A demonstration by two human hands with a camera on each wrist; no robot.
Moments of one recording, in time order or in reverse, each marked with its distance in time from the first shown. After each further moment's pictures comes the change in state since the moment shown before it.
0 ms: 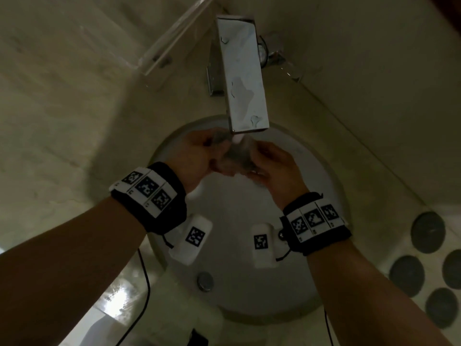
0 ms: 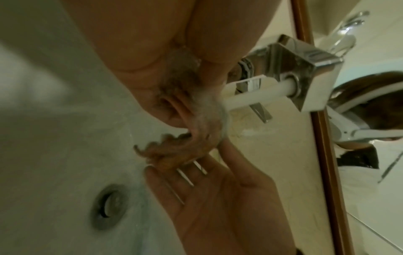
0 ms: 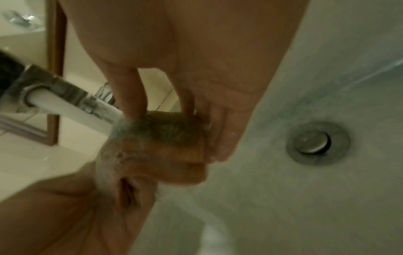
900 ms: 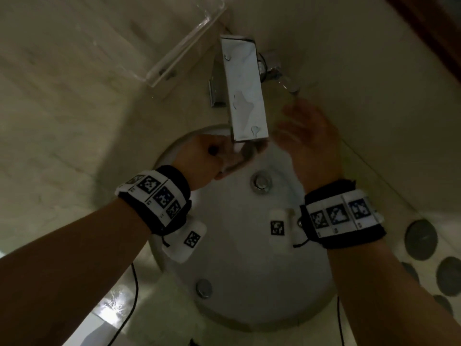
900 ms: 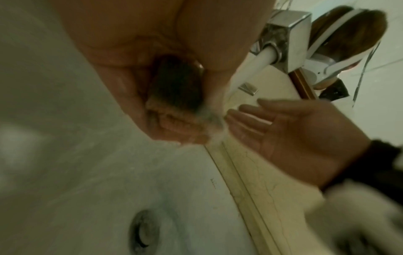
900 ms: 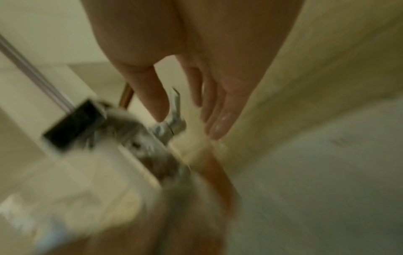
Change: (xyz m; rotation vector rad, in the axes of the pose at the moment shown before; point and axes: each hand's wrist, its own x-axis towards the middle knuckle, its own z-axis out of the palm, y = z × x) left_hand -0.002 0.014 0.002 0.510 0.065 0.090; right_hand -0.009 -0.066 -0.014 -0.192 0.188 -0.407
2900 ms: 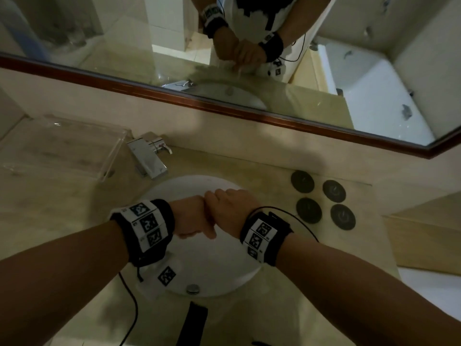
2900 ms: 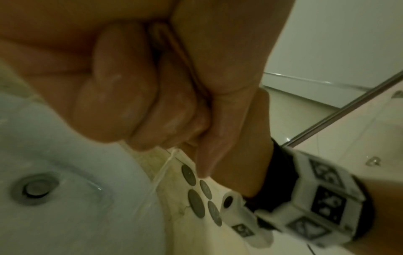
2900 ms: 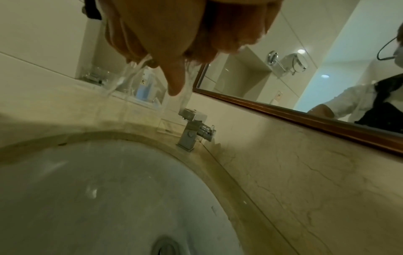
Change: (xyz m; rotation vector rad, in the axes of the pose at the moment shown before) left_hand -0.158 0.132 0.074 0.948 -0.715 -0.008; right_hand -0.208 -0.068 -0.048 -1.333 -0.108 -0.468
